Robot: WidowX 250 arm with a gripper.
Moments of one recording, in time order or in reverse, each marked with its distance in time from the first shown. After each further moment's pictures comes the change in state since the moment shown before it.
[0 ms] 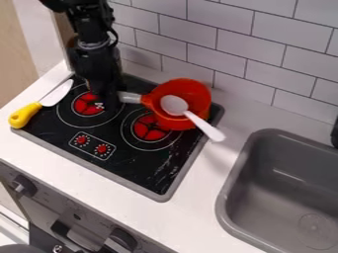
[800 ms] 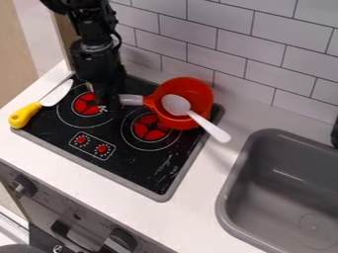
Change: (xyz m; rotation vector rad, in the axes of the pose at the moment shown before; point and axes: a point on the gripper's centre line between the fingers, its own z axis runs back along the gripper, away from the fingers) arm -0.002 0.007 -0.002 0.035 0.031 -0.019
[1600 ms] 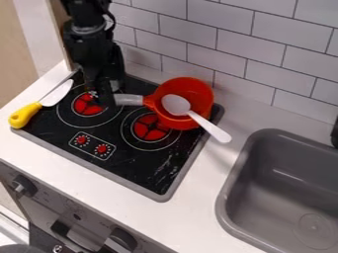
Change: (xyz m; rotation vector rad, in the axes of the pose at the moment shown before) arm -0.001 0.001 0.034 -0.073 -0.034 -0.082
